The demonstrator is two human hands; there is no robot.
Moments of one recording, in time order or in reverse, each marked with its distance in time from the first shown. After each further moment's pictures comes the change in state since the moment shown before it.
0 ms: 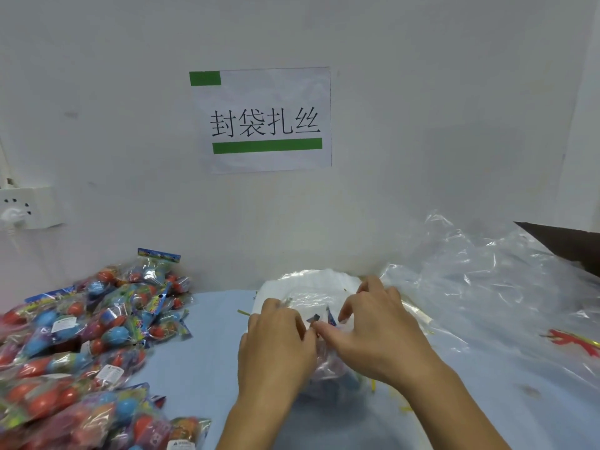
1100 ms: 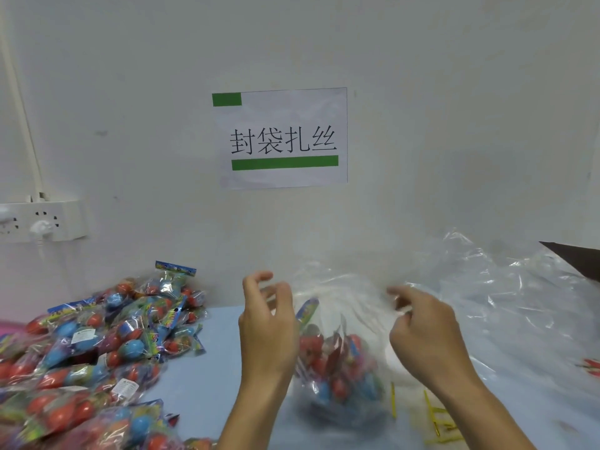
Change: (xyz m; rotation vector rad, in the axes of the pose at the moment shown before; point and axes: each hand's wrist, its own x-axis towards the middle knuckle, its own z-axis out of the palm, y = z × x) left_hand 0.027 -0.004 -0.018 -0.909 0.299 -0.117; right_hand 0.023 0.033 0.003 0.361 0.401 0.077
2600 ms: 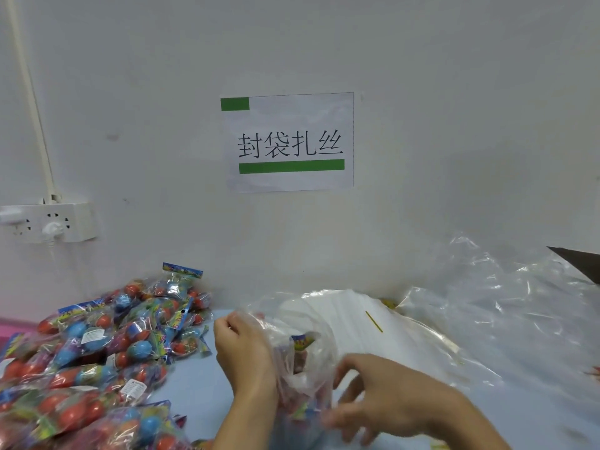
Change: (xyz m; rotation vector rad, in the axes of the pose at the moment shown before) left_hand 0.012 -0.027 -0.013 -0.089 0.395 -0.364; right_hand -0.029 -0.026 0.007 0.099 -1.077 0.158
